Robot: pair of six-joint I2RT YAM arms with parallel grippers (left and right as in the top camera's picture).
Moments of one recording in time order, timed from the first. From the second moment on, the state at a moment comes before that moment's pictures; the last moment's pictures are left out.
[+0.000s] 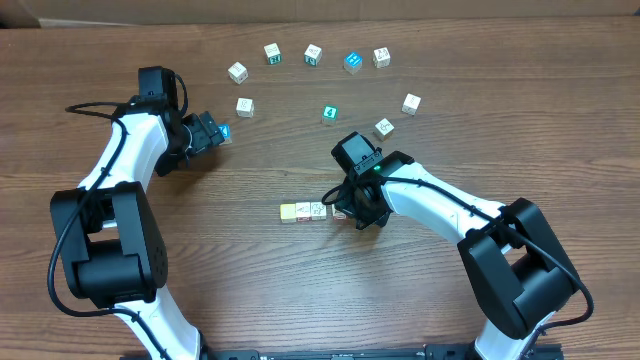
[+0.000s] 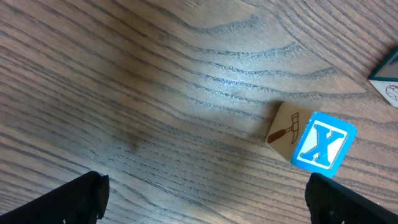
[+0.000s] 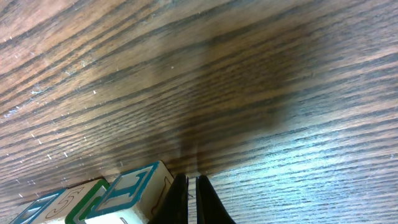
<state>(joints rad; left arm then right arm) 0.10 1.97 1.39 -0.71 0.02 -0.44 0.61 1.88 1.16 -0.68 -0.07 1.04</state>
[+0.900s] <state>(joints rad) 0.10 1.97 1.39 -0.71 0.02 -0.44 0.62 1.88 1.16 -0.62 -0.04 1.03</state>
